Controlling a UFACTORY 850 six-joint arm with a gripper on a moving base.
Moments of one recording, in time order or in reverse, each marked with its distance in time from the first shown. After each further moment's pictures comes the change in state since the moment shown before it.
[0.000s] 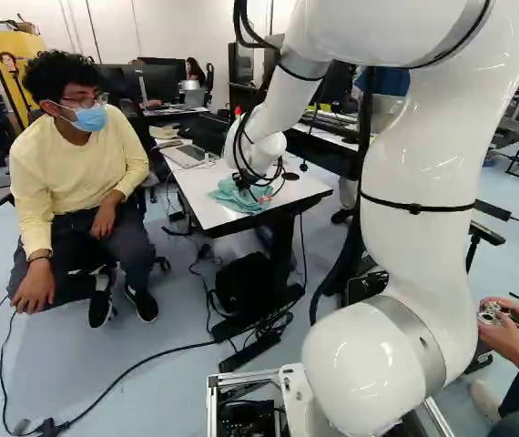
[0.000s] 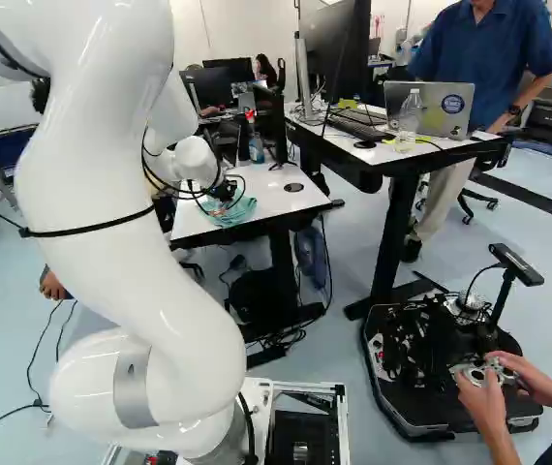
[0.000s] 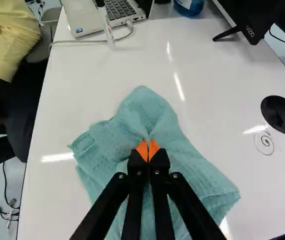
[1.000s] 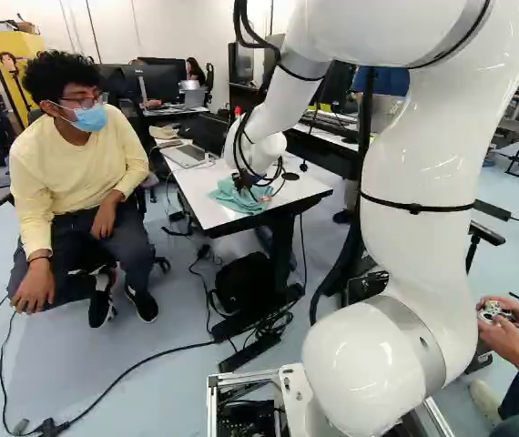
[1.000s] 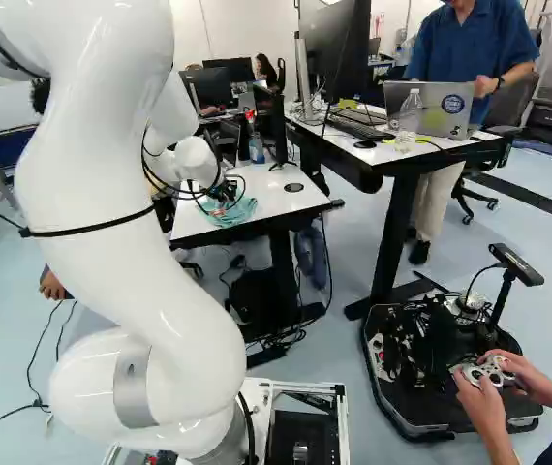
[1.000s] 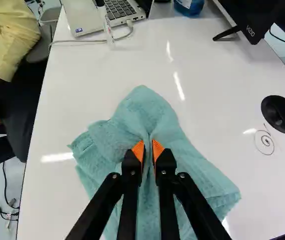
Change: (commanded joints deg) arm 0.0 0.0 0.0 0.0 0.0 0.0
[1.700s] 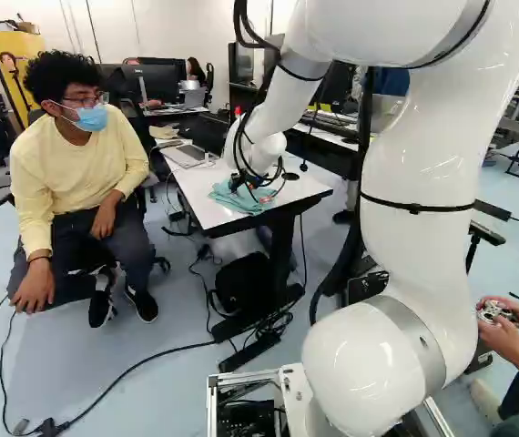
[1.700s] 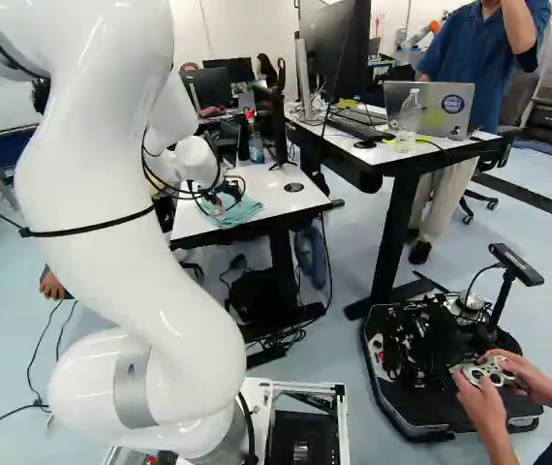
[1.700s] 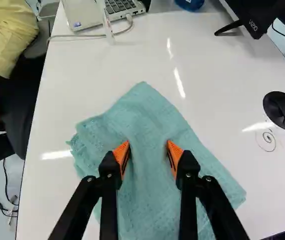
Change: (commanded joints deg) arm 0.0 0.0 0.0 0.0 -0.7 0.0
